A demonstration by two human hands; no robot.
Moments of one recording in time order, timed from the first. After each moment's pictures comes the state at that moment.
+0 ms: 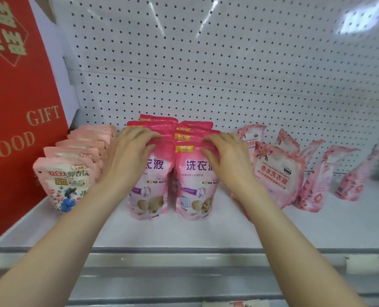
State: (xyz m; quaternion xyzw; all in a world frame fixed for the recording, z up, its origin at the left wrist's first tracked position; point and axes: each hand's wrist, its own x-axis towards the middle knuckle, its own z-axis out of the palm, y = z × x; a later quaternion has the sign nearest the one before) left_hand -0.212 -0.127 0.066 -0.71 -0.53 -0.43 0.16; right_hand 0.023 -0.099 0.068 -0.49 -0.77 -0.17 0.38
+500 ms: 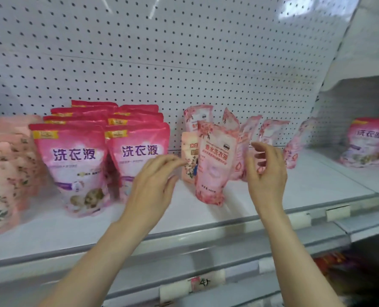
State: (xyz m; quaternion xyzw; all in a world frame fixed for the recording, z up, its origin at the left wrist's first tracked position) left_hand -0.053 -0.159 -0.001 -0.79 -0.38 -0.48 0.04; right_hand 0.191 -0.169 0.008 -0.57 -0.55 -0.11 0.60
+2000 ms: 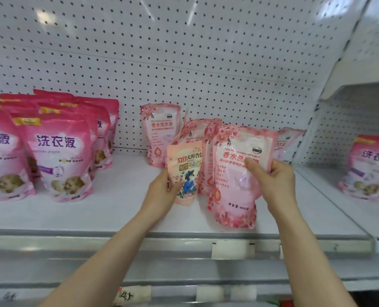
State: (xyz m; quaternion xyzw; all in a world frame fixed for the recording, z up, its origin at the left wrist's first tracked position) left_hand 0.167 -0.103 -0.048 -0.62 -0.52 -0.51 -0.29; right_hand 0.408 -0.123 0.023 -0.54 -0.52 0.23 0.62
